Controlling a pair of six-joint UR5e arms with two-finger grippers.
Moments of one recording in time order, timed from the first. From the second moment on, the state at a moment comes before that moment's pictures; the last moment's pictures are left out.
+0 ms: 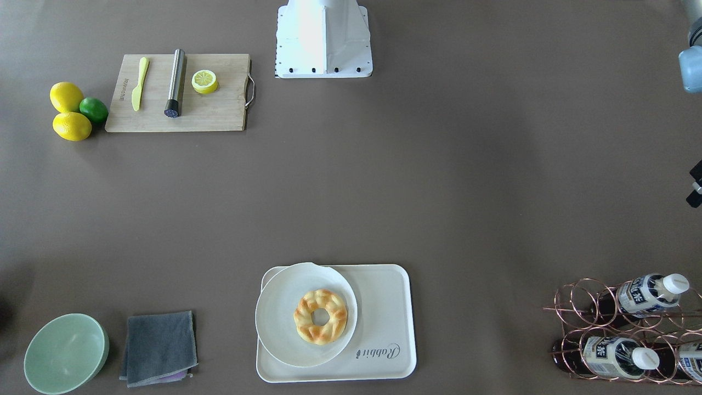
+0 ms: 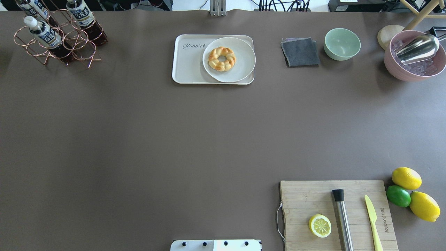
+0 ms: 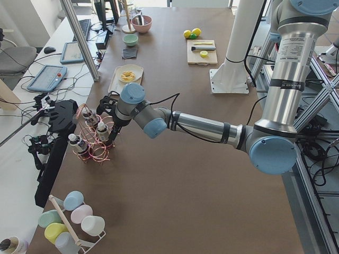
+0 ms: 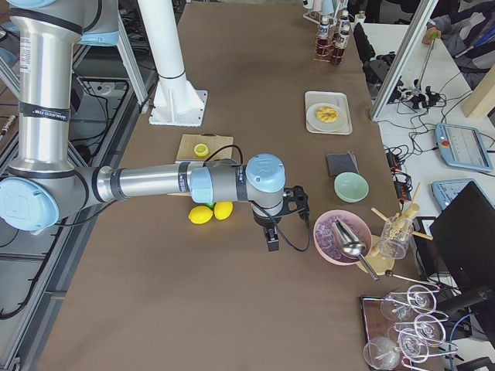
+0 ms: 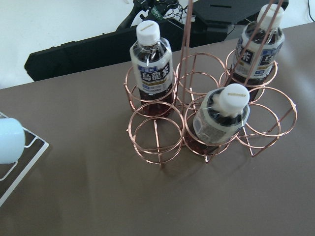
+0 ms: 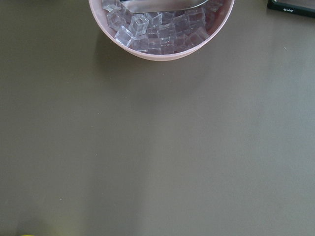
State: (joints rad) left arm -1.39 -1.73 -1.61 -2.19 -2.25 -0.45; right arm 1.59 -1.70 1.83 -1.59 2.38 -0.15
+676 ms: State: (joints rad) left arm -1.31 -1.81 -1.52 -2.34 -2.08 -0.66; right arm 1.59 -1.70 1.82 -1.59 2.40 -0.13
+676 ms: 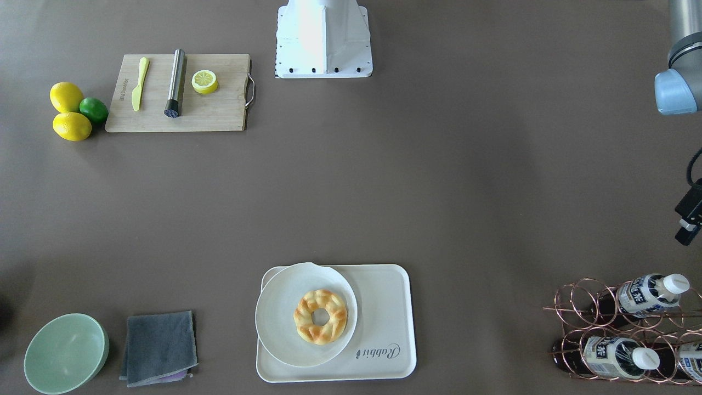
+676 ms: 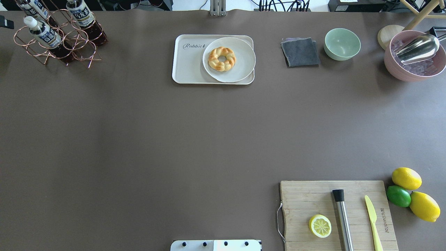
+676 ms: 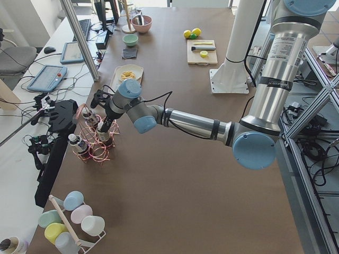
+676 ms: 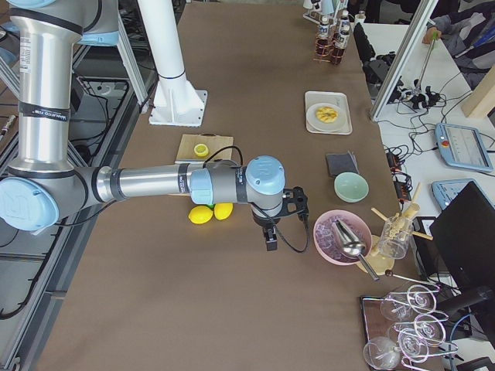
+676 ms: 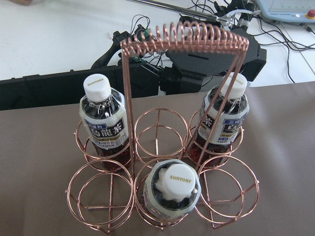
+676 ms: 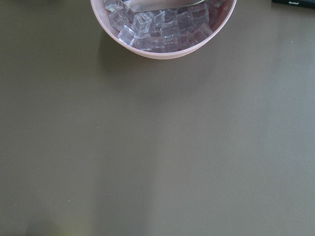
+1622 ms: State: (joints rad) left arm -1.22 -1.93 -1.32 -2.43 -1.91 -0.69; right arm 1.58 -1.70 1.83 -1.56 2.39 -0.12
